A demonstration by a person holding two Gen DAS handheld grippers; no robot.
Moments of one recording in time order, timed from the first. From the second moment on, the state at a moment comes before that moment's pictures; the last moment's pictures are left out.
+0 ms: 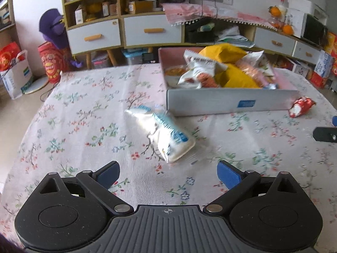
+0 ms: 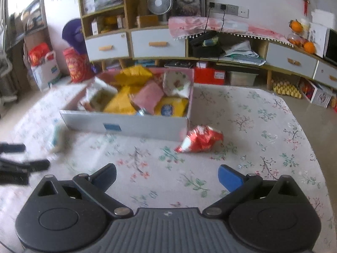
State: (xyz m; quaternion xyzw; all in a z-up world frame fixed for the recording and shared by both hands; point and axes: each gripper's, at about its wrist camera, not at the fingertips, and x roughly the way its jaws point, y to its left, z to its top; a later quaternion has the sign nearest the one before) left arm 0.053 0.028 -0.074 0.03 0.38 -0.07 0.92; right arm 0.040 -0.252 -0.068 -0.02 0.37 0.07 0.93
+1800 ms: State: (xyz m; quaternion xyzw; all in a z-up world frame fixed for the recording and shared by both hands) left arm 0.097 0.021 -0.075 -0.05 0.37 -0.01 0.93; right arm 0.105 -0.279 -0.096 -0.03 0.34 0.05 0.94
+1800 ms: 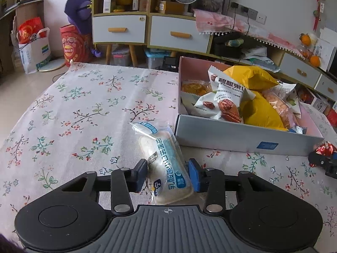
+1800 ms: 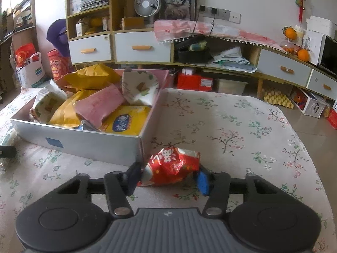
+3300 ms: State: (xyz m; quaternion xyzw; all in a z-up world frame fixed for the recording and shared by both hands) left arm 0.065 0.000 -0.065 -0.01 0.41 -0.11 0.91; right arm 0.146 -0.341 -0.078 0.29 0.38 -0.01 0.88
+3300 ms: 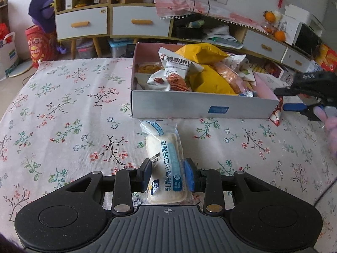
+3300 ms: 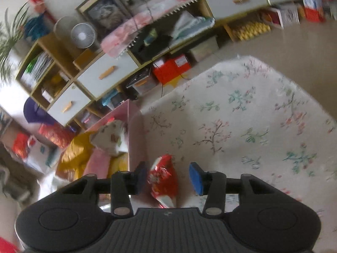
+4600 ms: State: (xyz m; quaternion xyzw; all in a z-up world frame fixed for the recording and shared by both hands) left arm 0.072 0.007 -0.061 -0.03 0.41 -0.09 0.91; right arm 0.067 -0.281 -0.069 0.23 0.45 0.03 0.86
